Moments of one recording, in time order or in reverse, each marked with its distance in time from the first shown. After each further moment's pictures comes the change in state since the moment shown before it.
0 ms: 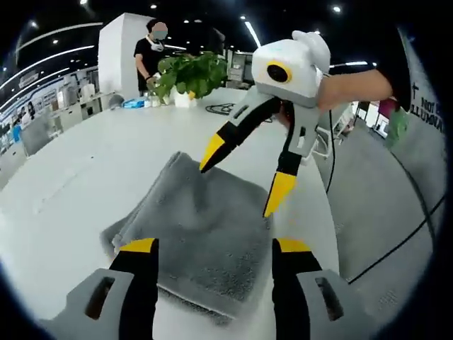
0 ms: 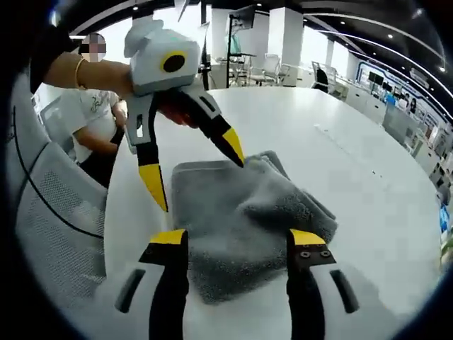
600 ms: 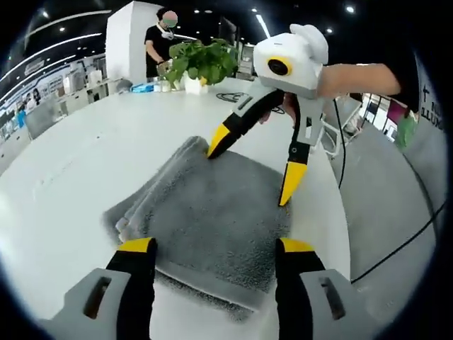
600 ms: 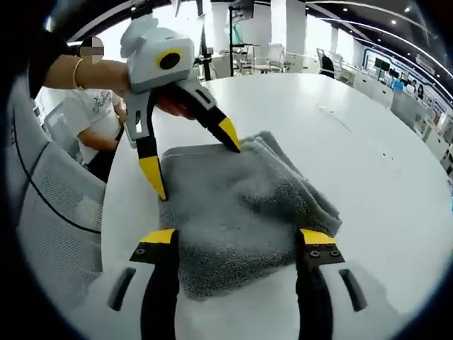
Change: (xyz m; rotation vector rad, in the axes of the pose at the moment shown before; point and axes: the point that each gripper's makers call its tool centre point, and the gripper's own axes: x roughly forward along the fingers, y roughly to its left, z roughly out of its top) left arm 0.006 0.022 -0.030 -0.118 0.028 0.038; right arm 0.010 -0.018 -0.034 0.176 0.050 0.073
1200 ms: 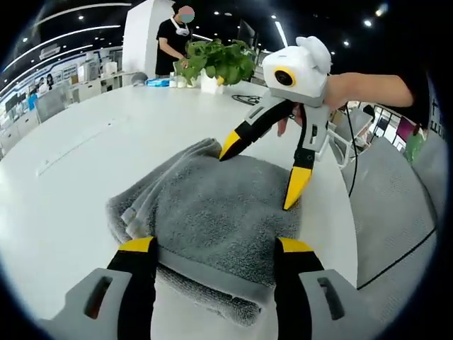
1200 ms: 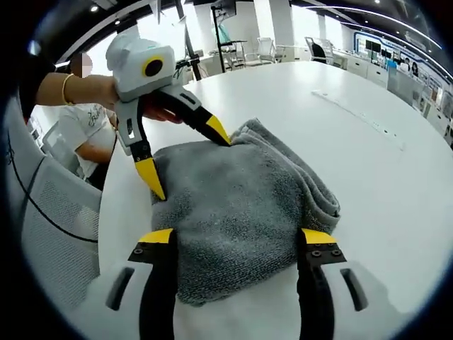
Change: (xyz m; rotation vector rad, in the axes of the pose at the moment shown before) left arm 0.008 0.004 -0.006 -0.041 -0.016 0.048; right arm 0.008 -0.009 -0.002 0.026 -0.010 -0.014
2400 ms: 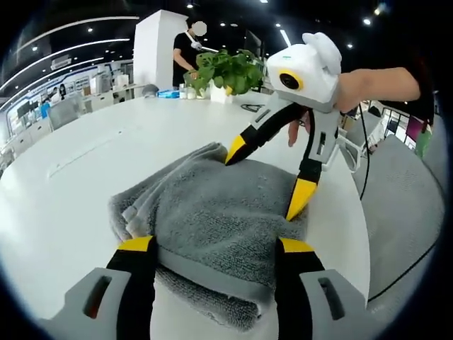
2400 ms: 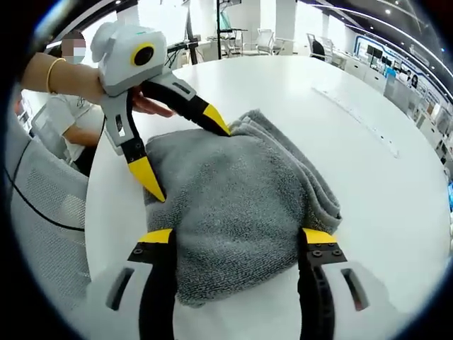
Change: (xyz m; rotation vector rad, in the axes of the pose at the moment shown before) left arm 0.005 0.001 -0.001 0.004 -0.057 0.100; right arm 0.011 0.002 -0.005 -0.072 0.097 -0.087
